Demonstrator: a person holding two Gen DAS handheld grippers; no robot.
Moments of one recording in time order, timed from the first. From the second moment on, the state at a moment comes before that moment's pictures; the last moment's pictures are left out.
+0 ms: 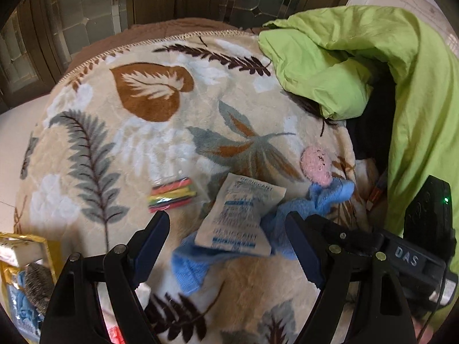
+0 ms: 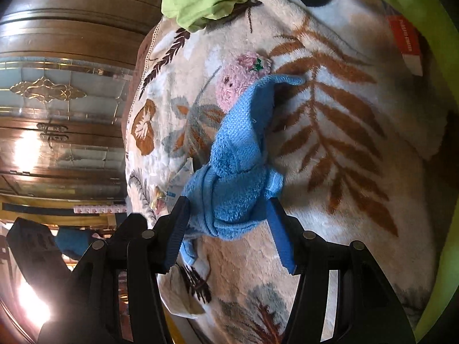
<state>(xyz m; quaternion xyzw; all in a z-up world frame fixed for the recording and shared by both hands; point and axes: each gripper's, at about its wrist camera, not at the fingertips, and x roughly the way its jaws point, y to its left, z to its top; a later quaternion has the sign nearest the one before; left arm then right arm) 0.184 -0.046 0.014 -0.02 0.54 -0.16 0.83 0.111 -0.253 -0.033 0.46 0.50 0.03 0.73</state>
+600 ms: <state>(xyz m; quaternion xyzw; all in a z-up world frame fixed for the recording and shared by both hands) 0.213 -0.058 -0.035 -0.03 0.60 -0.15 0.79 0.123 -0.255 -0.039 0.45 0.49 0.04 0.74</state>
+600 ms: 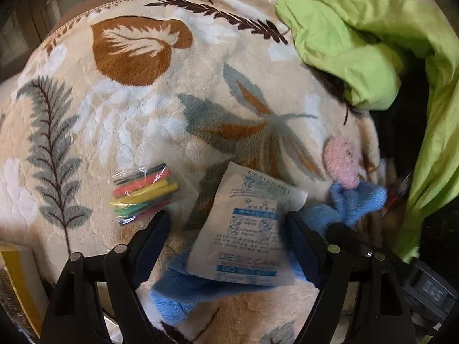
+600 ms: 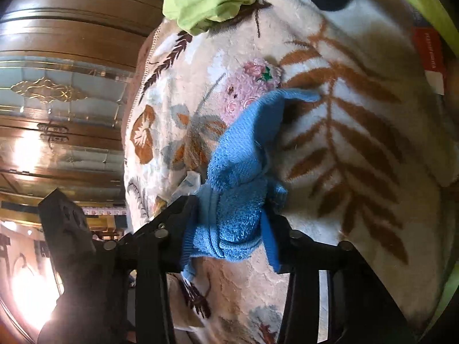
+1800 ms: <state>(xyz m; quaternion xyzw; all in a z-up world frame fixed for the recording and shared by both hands) 0.084 0.072 0.074 -0.08 0.51 -0.15 0.84 0.031 -0.173 0.093 0.35 0.45 0.18 0.80</state>
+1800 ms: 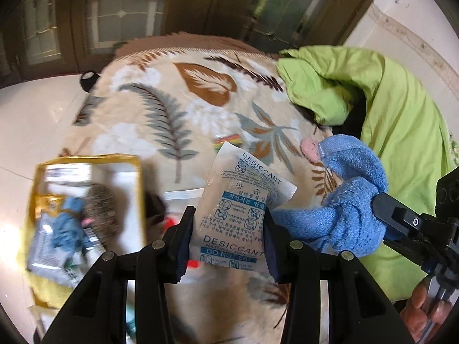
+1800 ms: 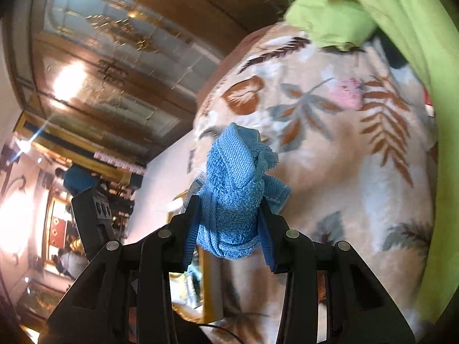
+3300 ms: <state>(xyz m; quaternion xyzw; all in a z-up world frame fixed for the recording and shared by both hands) 0.048 0.235 0.016 -0.10 0.50 0.03 0.86 0.072 0.090 0.024 -0.02 0.51 0.26 0.82</state>
